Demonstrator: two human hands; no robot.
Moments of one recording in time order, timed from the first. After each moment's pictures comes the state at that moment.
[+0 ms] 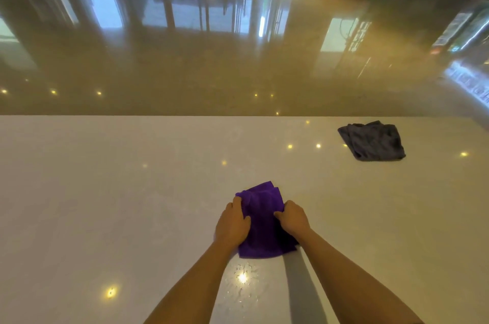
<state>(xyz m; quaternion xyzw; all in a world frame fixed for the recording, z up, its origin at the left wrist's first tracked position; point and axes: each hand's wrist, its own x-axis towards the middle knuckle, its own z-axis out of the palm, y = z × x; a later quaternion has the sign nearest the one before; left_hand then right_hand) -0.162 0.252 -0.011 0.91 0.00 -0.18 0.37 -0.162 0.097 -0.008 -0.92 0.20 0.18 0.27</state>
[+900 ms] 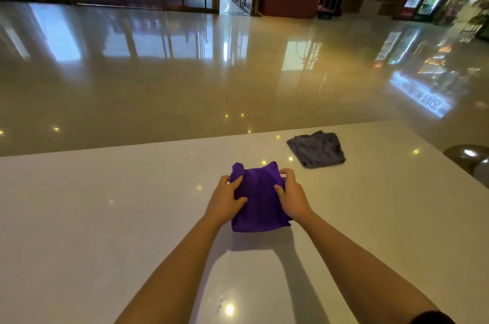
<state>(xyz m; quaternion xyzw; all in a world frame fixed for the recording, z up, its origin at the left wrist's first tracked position) -0.124 0.163 0.069 0.90 -0.18 -0.13 0.38 -0.160 -0.006 0.074 -0.90 0.16 -0.04 0.41</state>
